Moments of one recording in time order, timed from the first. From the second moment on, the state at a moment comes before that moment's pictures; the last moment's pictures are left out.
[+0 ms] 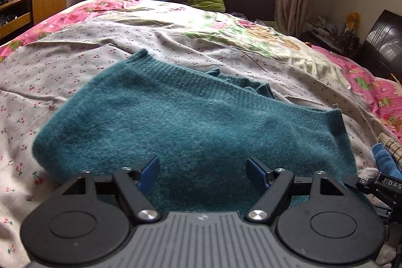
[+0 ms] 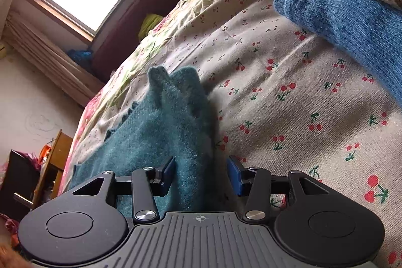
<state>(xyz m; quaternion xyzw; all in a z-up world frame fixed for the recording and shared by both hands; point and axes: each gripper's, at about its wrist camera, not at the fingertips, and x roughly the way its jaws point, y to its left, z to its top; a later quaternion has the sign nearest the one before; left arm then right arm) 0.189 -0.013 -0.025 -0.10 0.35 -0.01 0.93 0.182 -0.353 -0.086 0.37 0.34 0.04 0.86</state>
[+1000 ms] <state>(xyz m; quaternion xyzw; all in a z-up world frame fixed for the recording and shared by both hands) 0.282 -0.047 -0.050 -0.02 0.35 -0.04 0.94 0.193 -0.358 -0.093 0.38 0.35 0.07 0.85</state>
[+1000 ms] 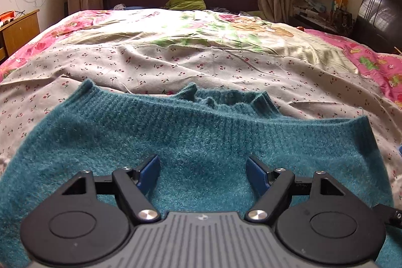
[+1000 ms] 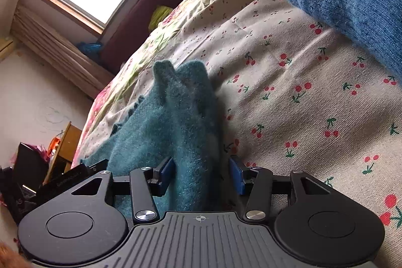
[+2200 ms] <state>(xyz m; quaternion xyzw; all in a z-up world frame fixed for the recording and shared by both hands) 0.269 -0.052 -0.070 0.02 0.31 -0.06 0.95 0.265 -0.370 -0.111 0.41 0.41 0.25 0.78</state>
